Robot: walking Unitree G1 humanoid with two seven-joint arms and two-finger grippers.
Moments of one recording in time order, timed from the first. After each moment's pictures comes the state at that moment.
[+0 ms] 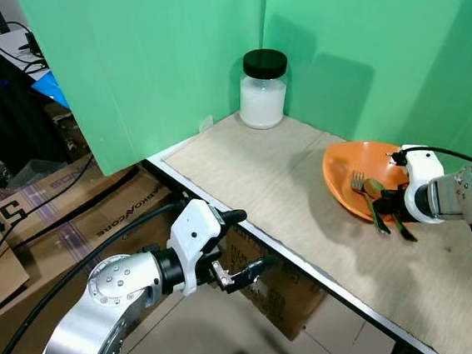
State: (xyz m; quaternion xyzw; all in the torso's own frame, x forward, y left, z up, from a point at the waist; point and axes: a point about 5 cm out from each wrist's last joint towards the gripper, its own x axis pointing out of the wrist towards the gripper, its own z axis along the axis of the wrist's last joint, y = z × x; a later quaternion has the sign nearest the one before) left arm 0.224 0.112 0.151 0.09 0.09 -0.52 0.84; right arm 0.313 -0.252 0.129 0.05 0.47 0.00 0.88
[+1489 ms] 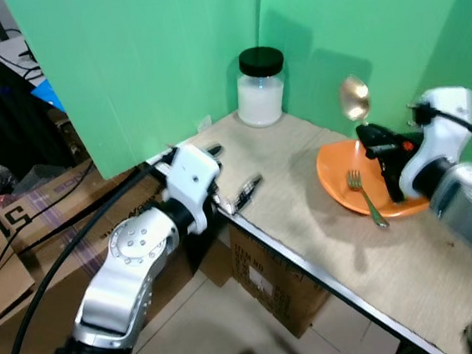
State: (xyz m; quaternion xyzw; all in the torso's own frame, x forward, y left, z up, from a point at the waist) left arm 0.277 0.106 0.181 0.11 -0.04 -0.32 0.94; right arm 0.258 -0.186 0.217 0.08 0.05 0.11 0.99
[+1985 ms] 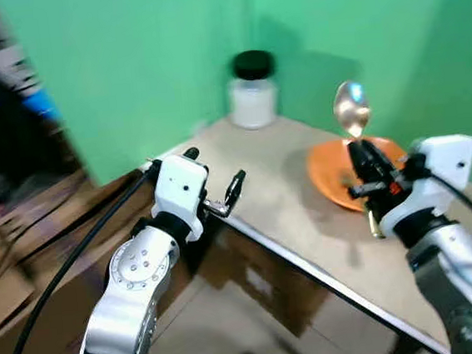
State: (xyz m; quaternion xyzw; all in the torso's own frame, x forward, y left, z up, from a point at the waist) left arm 0.259 0.106 0.172 0.10 -0.03 -0.24 0.96; right arm 0.219 -0.155 0.196 0.04 -0.02 0.07 1.00
